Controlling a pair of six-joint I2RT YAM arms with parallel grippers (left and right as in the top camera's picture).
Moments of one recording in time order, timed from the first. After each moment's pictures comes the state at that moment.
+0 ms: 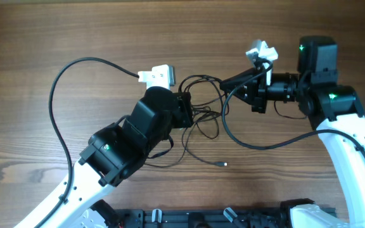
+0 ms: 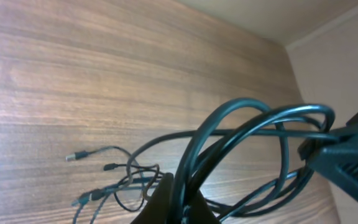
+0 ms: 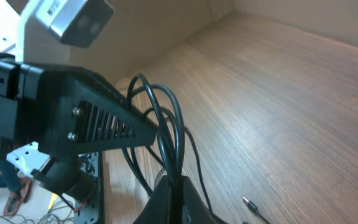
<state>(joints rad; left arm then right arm) -0.76 1.13 1.11 -0.57 -0.13 -0.79 0.12 1.31 1.18 -0.63 -1.12 -0.30</state>
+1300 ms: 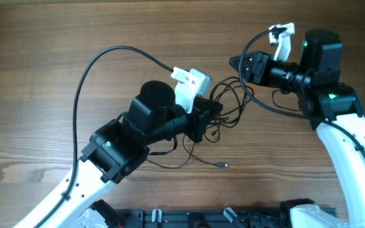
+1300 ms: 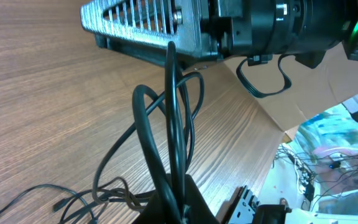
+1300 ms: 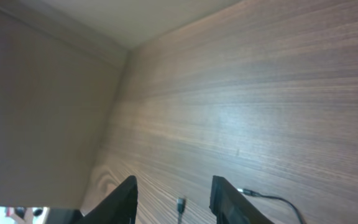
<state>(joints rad) -0.74 1.15 1.11 -0.40 0.34 -0.42 0.12 1.31 1.18 -0.49 -0.71 0.49</state>
